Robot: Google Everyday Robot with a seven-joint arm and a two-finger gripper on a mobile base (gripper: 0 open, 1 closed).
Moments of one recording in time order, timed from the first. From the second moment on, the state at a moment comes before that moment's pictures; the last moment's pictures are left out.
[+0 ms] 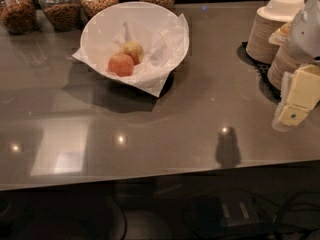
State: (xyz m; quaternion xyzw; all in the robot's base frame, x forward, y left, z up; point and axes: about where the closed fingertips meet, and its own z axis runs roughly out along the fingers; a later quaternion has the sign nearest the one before) arm 0.438 -0.217 0.976 -0.60 0.78 -0.03 0.16
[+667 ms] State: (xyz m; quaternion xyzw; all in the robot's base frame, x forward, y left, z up) arm 0.447 -0.208 0.980 -0.60 0.78 -0.03 0.19
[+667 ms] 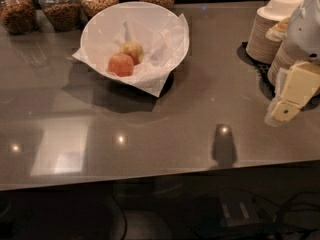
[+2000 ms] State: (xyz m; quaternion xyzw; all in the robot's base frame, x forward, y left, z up) arm 0.554 -0.077 1.000 -0.63 0.71 0.05 0.32
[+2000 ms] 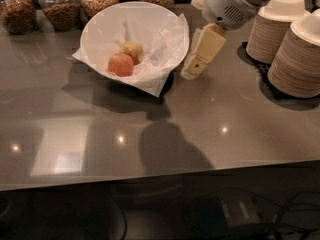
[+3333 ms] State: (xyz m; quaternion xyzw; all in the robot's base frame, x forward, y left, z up) arm 0.648 -0.003 0.987 -0.67 0.66 0.06 0.34
